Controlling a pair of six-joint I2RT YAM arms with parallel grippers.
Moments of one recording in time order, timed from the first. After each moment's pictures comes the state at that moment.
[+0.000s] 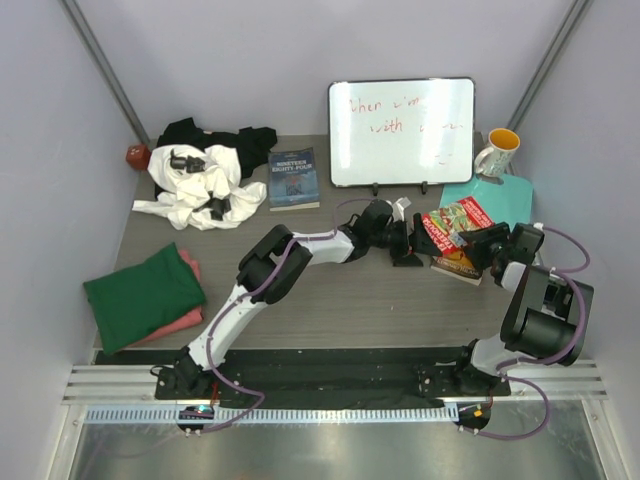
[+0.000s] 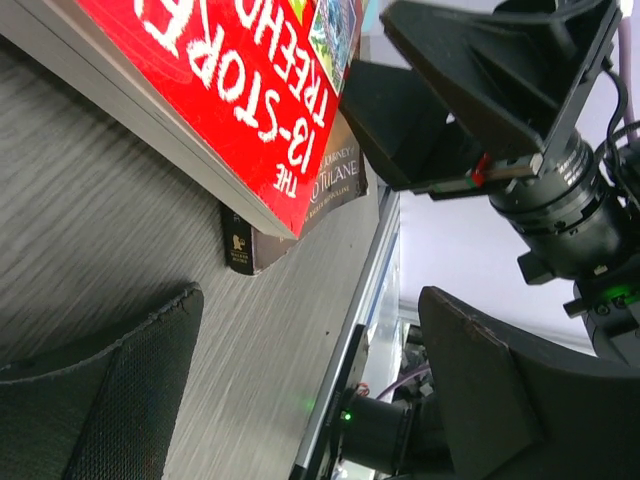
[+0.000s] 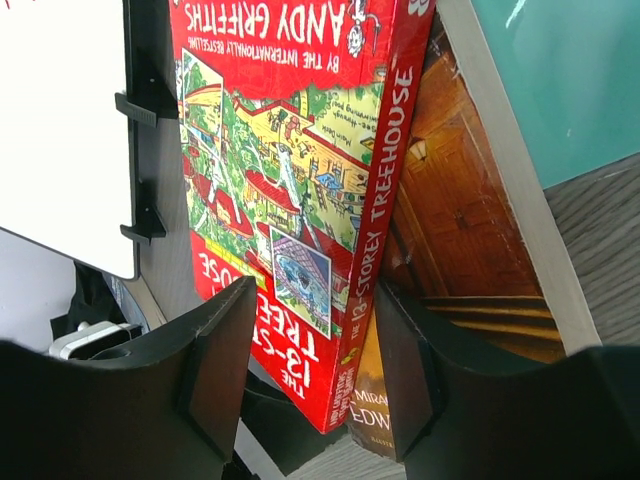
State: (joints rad) left arm -0.87 2.50 1.77 0.35 0.61 -1.16; right arm -0.44 1.48 0.52 0.27 -0.37 0.91
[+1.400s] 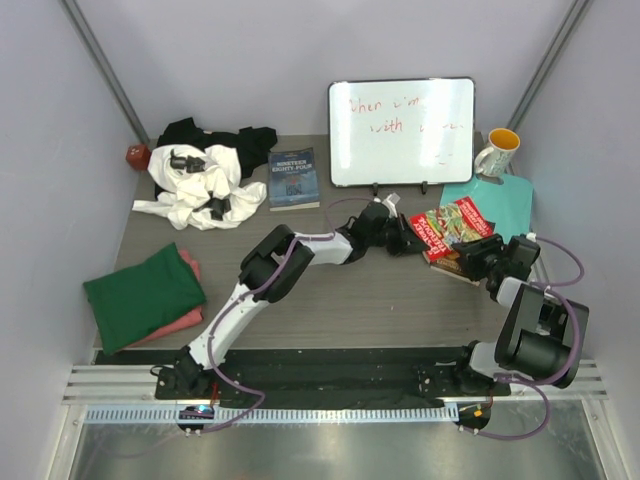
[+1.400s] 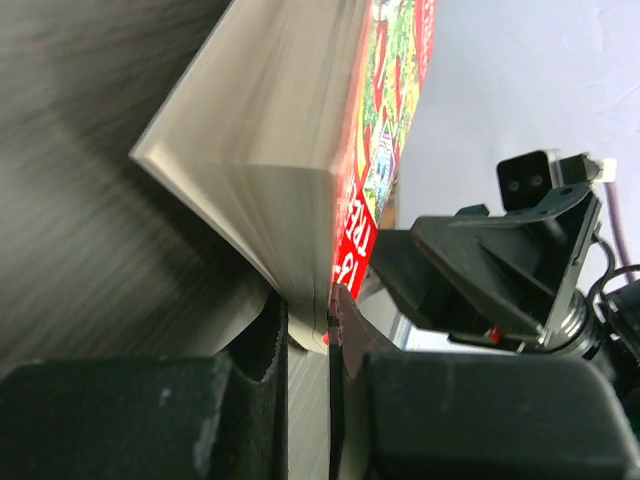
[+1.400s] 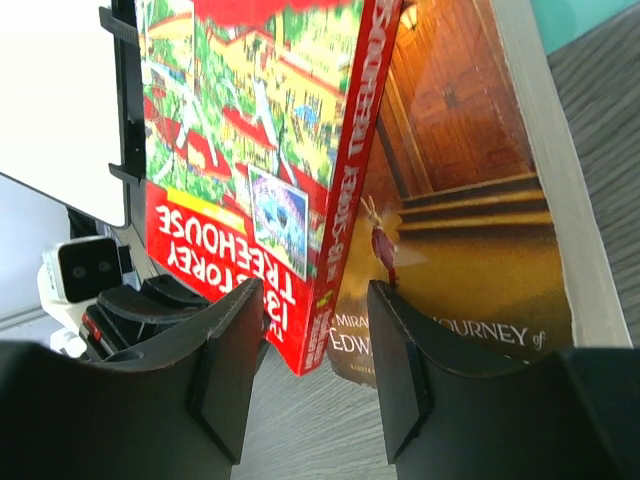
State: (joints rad) left arm -0.87 2.57 1.81 0.42 0.42 -1.20; right arm -0.43 1.36 0.40 0.28 -0.43 0.89
